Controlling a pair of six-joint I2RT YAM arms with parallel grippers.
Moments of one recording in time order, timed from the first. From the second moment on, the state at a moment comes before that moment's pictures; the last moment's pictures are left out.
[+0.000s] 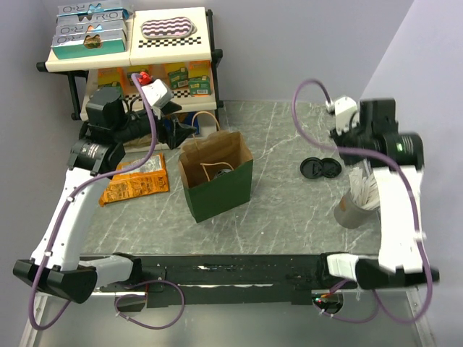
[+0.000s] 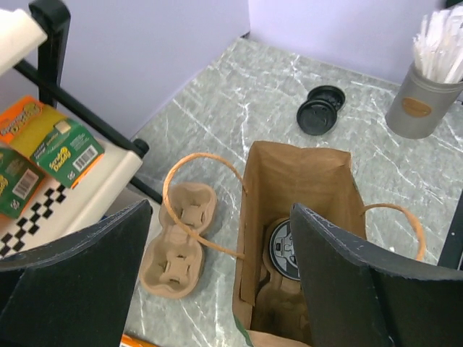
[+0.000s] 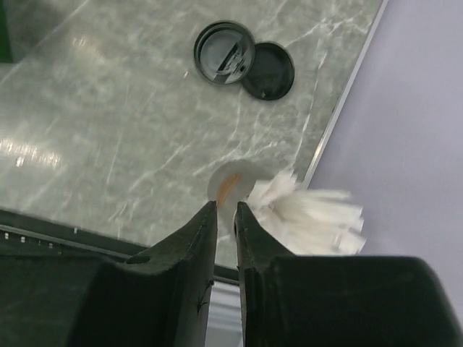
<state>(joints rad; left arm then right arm) -0.27 1.21 1.52 -0.46 0.68 0.21 0.05 1.22 1.76 -1.37 0.01 -0.45</state>
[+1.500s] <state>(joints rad) -0.28 1.22 1.44 -0.31 0.76 0.14 -0.20 1.25 1.49 -1.37 0.12 -0.44</state>
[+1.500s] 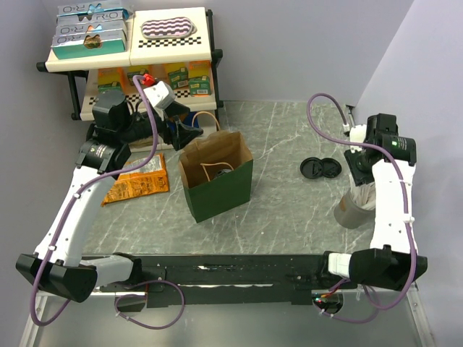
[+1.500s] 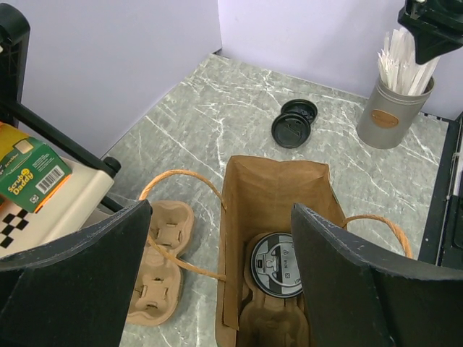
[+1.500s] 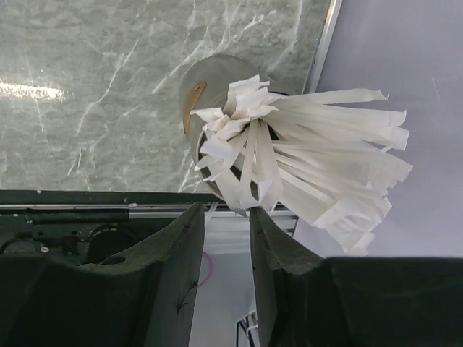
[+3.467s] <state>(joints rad) -0.29 1.28 1.65 -0.45 0.59 0.19 -0.21 1.17 2.25 -1.33 -0.27 -0.38</state>
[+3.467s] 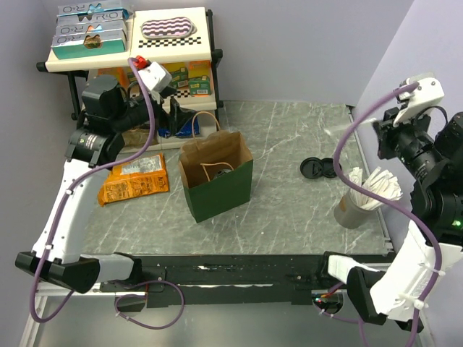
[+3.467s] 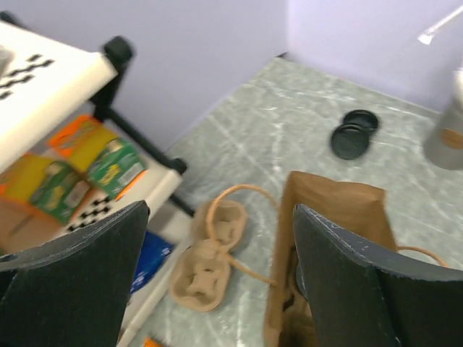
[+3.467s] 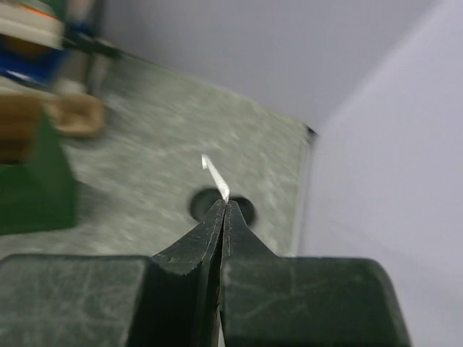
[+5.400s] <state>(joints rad) -0.01 1.19 1.52 -0.55 0.25 0.18 0.50 1.25 1.80 -0.78 0.22 -0.23</state>
